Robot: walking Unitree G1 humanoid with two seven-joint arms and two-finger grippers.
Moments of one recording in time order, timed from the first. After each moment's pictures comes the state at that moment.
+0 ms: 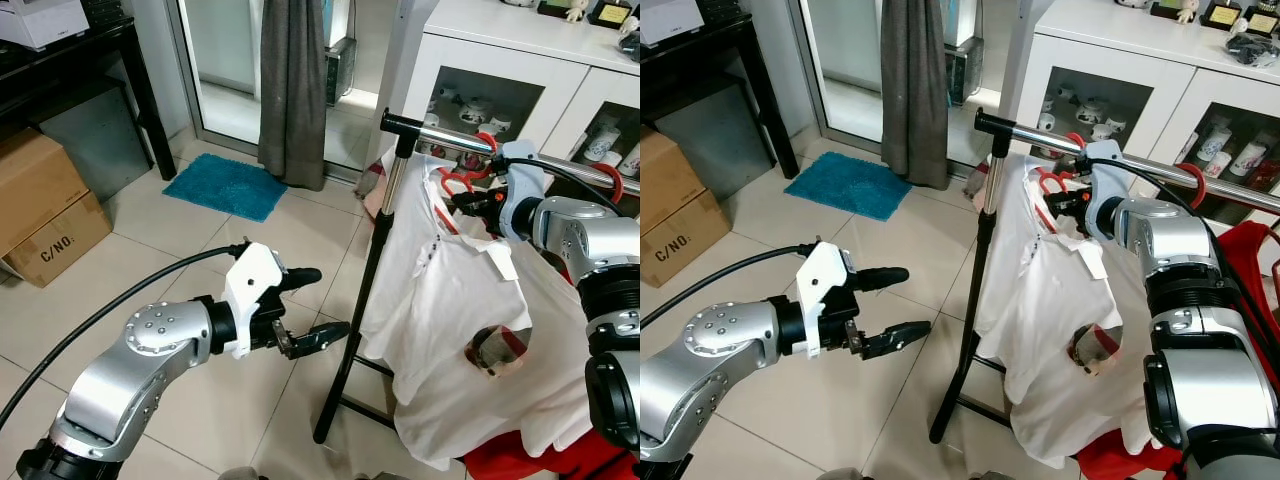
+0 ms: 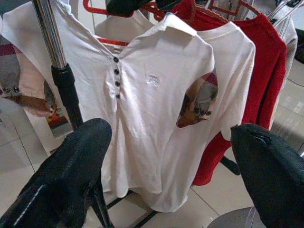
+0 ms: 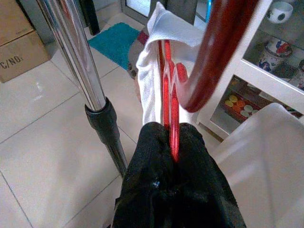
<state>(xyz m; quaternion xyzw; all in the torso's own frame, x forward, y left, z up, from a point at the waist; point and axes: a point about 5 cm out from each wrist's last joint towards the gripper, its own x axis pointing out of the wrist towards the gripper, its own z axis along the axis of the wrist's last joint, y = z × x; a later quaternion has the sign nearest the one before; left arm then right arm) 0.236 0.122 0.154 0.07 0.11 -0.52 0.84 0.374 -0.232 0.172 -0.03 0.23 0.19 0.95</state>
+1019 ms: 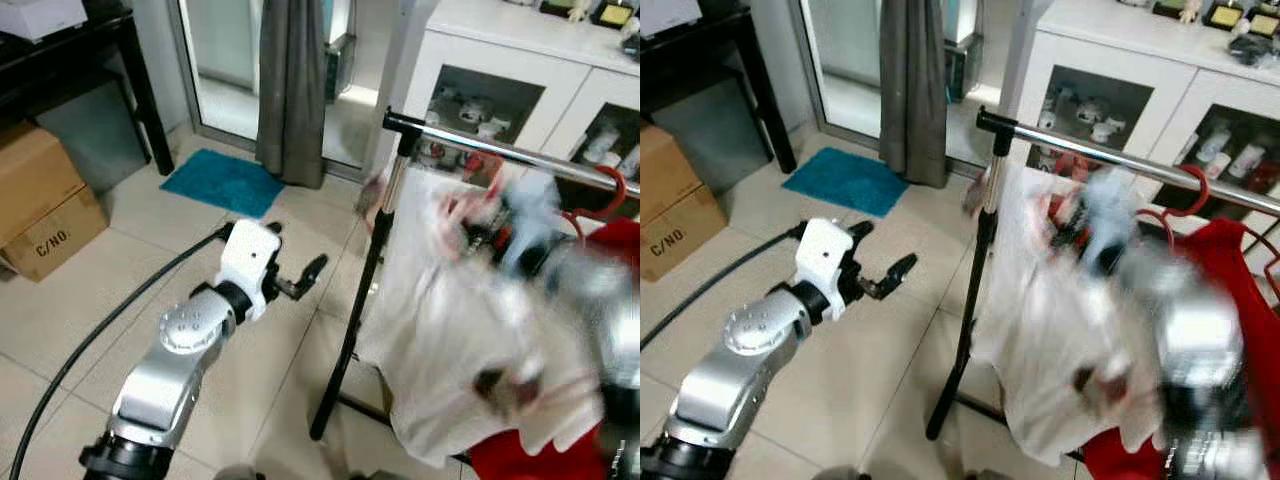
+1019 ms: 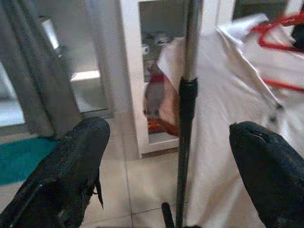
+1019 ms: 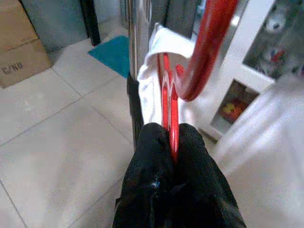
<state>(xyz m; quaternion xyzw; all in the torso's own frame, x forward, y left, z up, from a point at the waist) 0.271 0.122 0.136 0.08 0.04 -0.28 0.96 0.297 -0.206 0.154 -0.03 0.19 0.17 0.97</state>
